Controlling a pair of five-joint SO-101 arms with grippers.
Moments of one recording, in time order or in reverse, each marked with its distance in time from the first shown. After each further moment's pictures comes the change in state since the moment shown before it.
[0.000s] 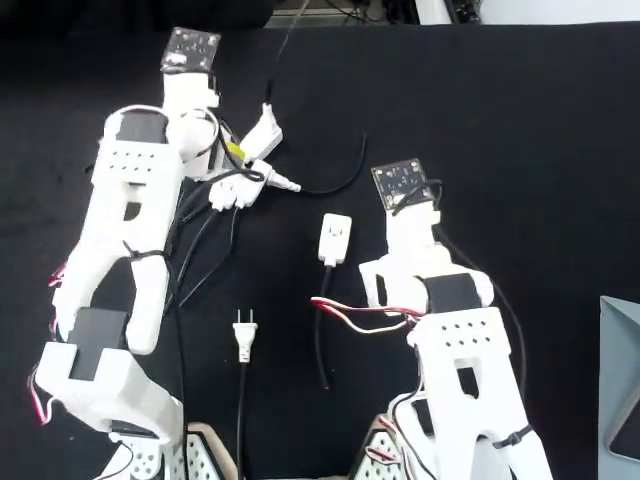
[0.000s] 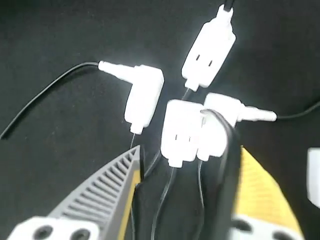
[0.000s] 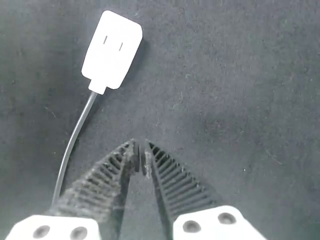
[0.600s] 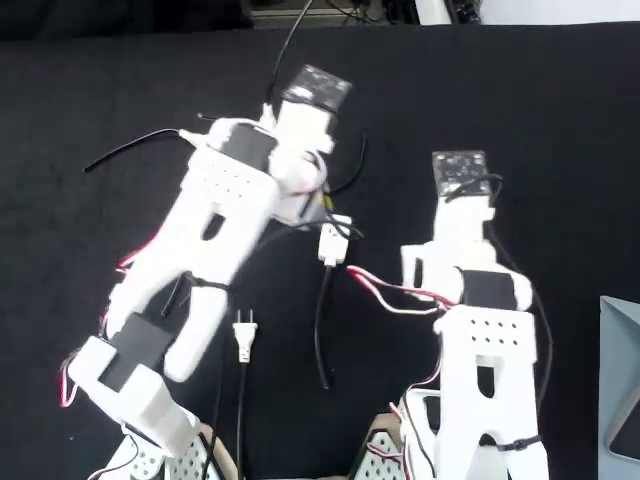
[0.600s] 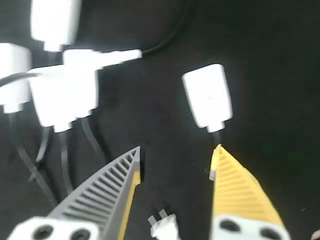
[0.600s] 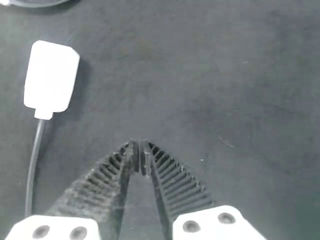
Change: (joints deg) left arm 21.9 0.7 -6.2 16.4 4.7; right arm 13.4 0.0 -3.2 -0.1 -0.1
